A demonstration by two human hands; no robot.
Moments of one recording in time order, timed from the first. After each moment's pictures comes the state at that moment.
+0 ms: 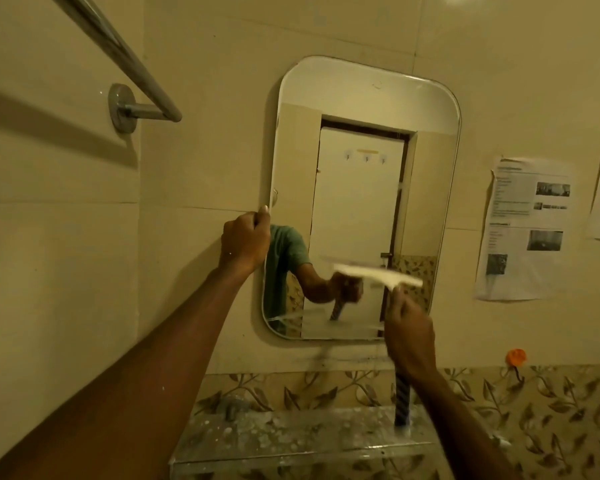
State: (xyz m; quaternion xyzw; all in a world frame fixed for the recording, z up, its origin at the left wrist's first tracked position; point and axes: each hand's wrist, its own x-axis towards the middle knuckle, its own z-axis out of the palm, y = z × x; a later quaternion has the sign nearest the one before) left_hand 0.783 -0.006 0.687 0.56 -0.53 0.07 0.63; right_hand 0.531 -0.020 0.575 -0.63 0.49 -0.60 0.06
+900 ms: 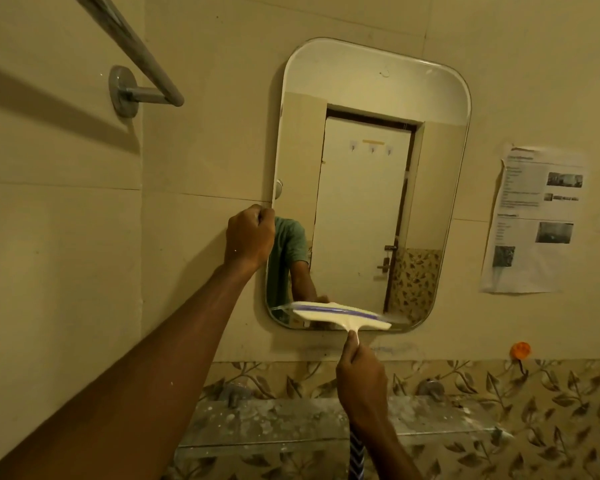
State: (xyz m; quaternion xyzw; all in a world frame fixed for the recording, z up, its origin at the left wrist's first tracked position) left_hand 0.780 -0.008 0.675 0.53 -0.53 0.07 0.65; right_hand 0.590 0.006 0.496 -0.62 0.55 -0.55 0.11
